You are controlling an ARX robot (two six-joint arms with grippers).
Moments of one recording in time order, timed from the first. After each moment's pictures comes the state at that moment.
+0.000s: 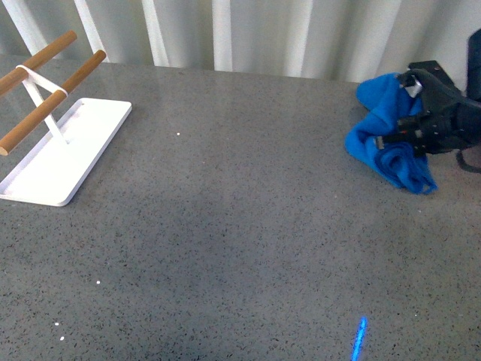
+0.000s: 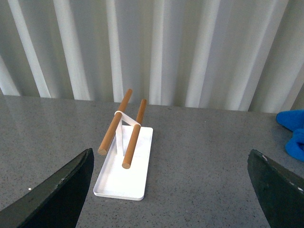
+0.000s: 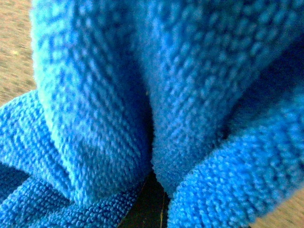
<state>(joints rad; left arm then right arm) 0.00 0.00 0.02 0.00 0.00 0.00 0.02 2.42 1.40 0.20 -0.16 -0.19</state>
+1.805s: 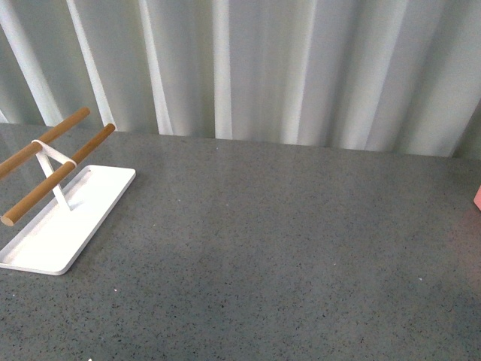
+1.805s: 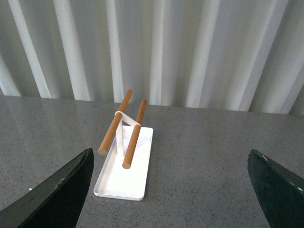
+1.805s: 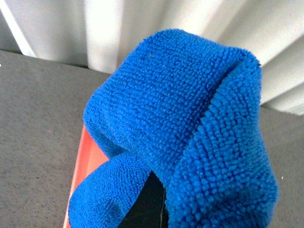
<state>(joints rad) 0.00 0.00 0.02 0.00 0.00 0.00 -0.56 1.79 1.39 -0.26 -0.23 -0.48</state>
